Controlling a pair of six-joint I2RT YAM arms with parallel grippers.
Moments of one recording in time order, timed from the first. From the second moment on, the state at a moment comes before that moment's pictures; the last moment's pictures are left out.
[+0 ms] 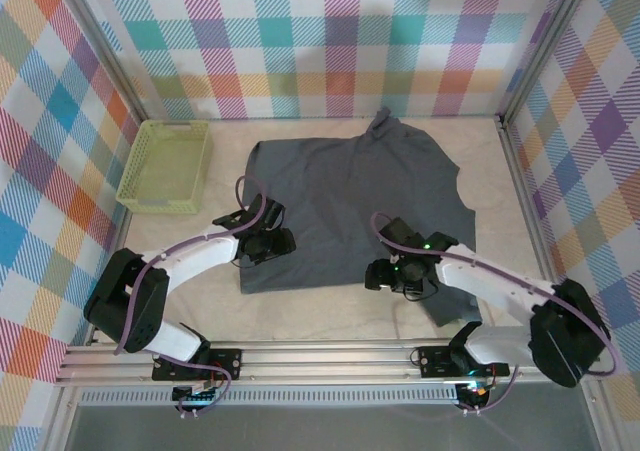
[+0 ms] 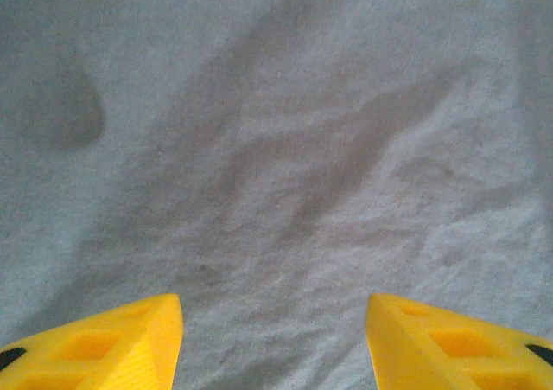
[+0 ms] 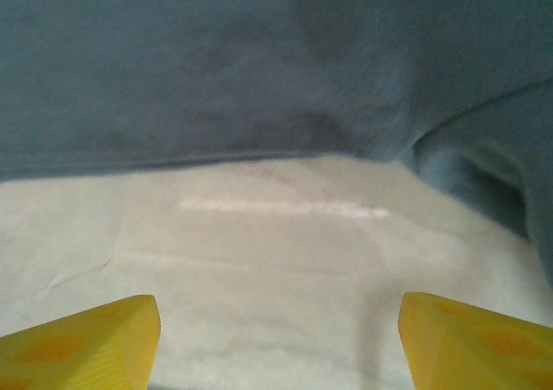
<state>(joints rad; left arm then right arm) -0.55 1.47 0.82 -0.47 0.01 -0.81 0.72 1.26 0.73 -0.78 -0.10 0.79</state>
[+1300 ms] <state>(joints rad) -0.40 1.39 0.69 -0.45 0.00 -0.73 0.74 1.22 0.77 -0.82 -0.04 0.84</state>
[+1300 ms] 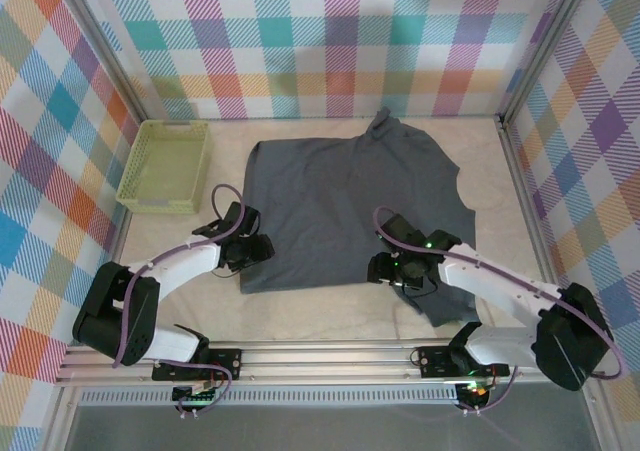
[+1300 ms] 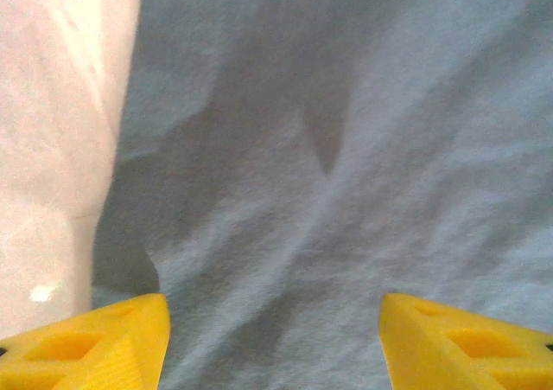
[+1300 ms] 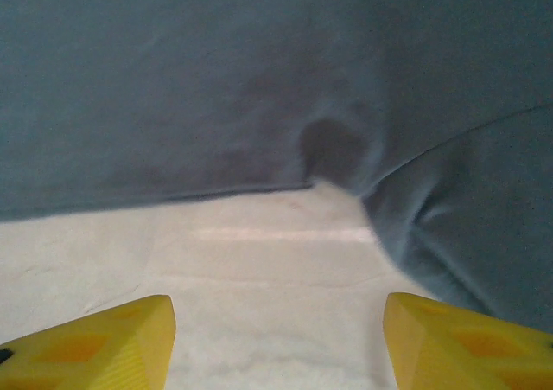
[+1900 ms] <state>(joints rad) -0.40 1.45 0.78 -0.44 0.03 -0.72 0.75 1.30 0.64 -0.86 0.03 0.93</state>
